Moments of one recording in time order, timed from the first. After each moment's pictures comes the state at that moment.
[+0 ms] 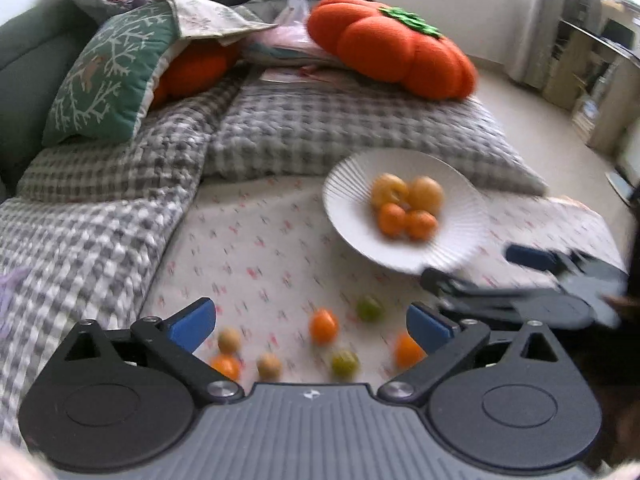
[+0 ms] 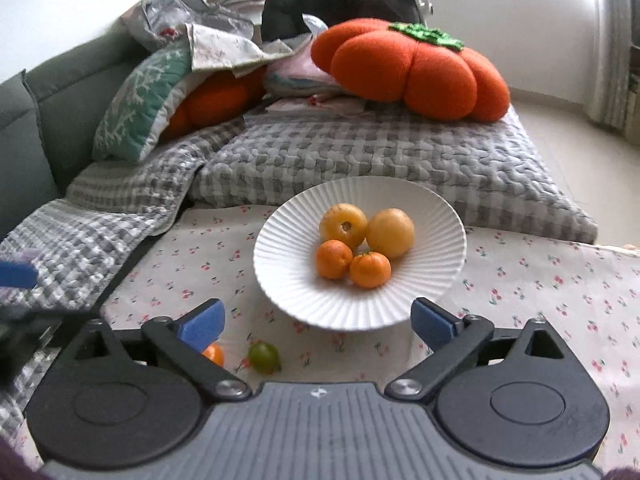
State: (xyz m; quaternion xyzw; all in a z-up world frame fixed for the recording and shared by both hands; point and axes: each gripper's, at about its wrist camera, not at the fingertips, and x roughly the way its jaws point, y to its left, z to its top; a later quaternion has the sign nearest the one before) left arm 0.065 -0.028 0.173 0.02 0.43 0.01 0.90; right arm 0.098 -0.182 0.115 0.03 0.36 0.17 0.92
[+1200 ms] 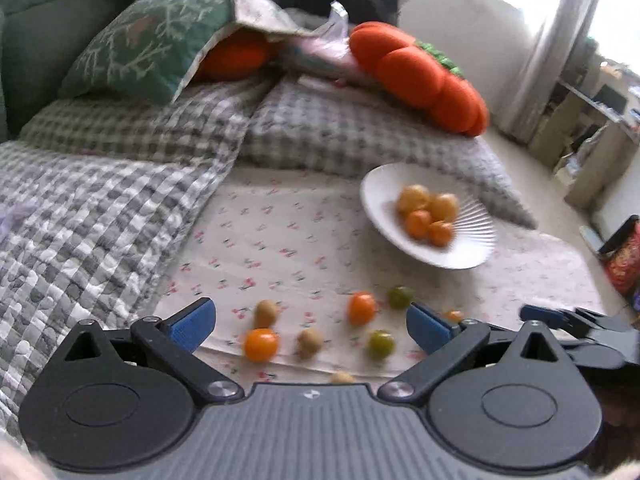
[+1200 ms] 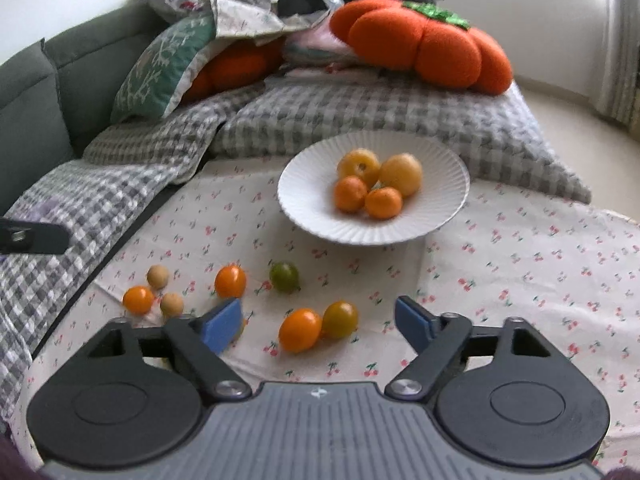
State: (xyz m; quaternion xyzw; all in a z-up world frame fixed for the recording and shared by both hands) left arm 0.049 0.060 0.137 -0.07 0.39 0.00 0.92; right arm 0.059 -0.175 0.092 0.01 0.40 0.20 0.90
